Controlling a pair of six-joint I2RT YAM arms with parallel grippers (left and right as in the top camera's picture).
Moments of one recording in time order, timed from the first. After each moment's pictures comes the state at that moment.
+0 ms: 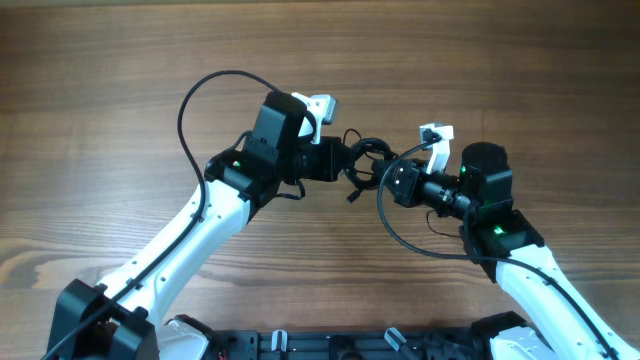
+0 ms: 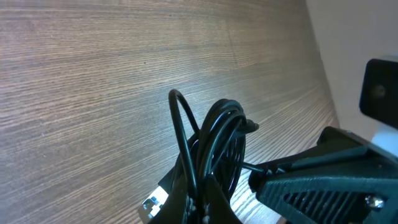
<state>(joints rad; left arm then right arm) -0.52 1.47 1.02 -0.31 0.46 -0.49 0.27 1.13 0.53 0.13 -0.64 0.61</state>
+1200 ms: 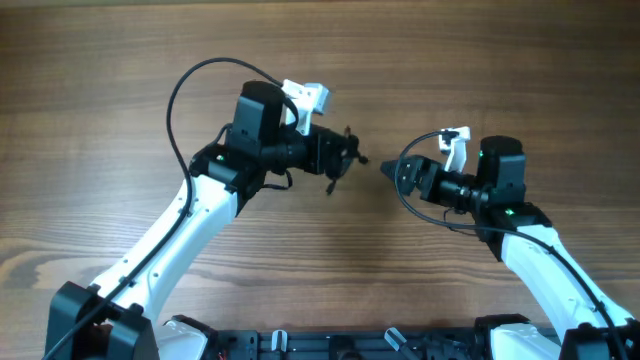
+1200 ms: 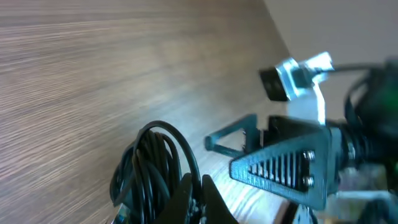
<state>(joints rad) -0.44 1.47 1.02 -0.25 0.63 -0.33 0.08 1.28 0.53 0.03 -0.79 0.58</state>
